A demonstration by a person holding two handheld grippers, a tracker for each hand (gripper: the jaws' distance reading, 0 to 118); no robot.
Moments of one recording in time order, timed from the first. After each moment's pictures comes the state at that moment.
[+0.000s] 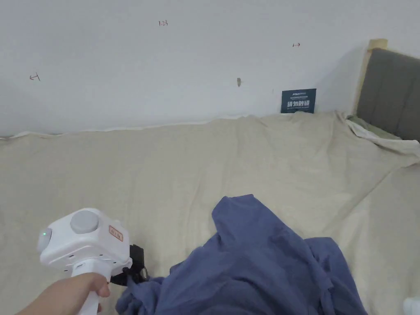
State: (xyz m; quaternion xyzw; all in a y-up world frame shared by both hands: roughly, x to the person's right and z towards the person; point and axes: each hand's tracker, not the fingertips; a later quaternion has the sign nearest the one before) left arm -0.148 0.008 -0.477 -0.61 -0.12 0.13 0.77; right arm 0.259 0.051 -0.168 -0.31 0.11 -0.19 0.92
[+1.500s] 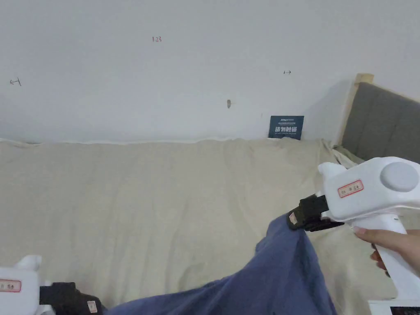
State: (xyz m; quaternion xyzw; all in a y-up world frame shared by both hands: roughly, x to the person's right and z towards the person) left arm -0.218 0.055 -0.430 -0.52 -0.21 0.30 0.77; right arm 0.335 0.165 -0.418 -0.42 0.12 -0.14 0.89
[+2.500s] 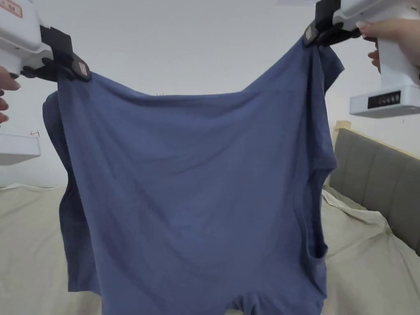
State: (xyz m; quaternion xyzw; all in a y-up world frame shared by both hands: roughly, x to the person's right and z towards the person) left arm -0.200 0.468 -0.471 -0.20 -0.22 0.11 0.95; right arm 0.293 0.528 -0.366 -0.13 0.03 -0.07 0.99
